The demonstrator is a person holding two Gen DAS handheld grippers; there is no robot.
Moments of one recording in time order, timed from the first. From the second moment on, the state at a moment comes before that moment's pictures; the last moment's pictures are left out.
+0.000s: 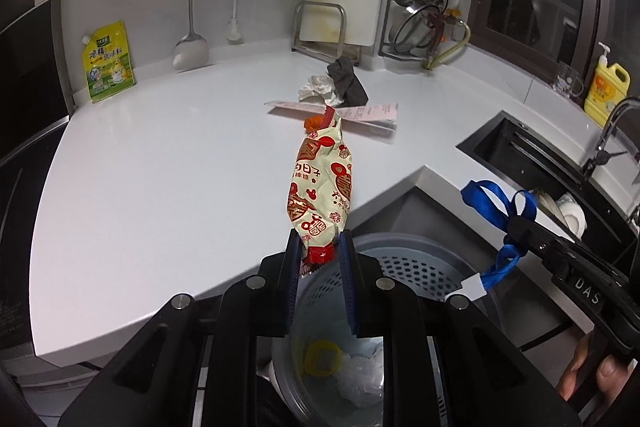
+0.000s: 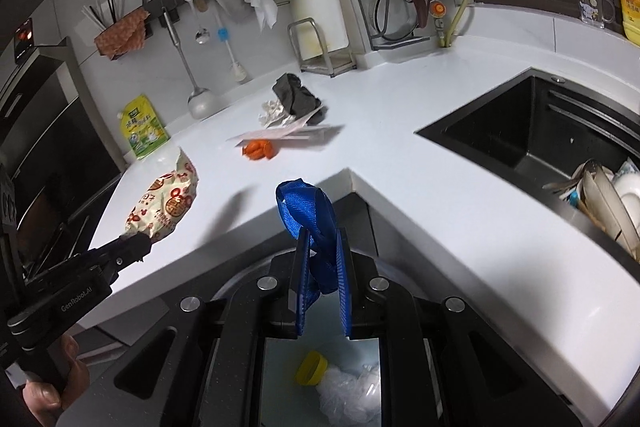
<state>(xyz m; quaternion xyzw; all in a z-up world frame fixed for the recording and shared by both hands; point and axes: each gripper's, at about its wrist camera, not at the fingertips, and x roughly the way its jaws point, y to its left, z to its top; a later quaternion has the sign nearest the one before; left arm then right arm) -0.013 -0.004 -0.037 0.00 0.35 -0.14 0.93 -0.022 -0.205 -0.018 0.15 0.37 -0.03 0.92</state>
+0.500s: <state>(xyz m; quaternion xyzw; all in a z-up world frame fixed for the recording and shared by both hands) -0.052 -0.020 -0.059 0.03 0.36 -0.17 0.92 -0.055 -0.207 -0.044 0.16 0.39 -0.03 0.90</state>
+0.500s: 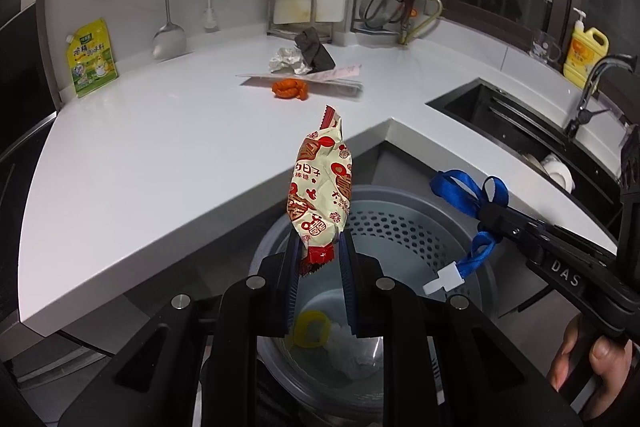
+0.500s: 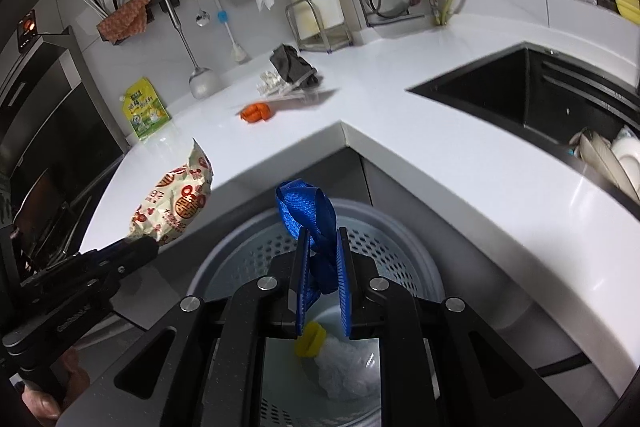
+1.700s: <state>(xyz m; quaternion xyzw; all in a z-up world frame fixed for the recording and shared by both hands) -0.076 -0.027 -0.102 0.06 0.43 -0.19 0.88 -0.075 -0.208 -0.067 0.16 0.43 -0.03 0.89</state>
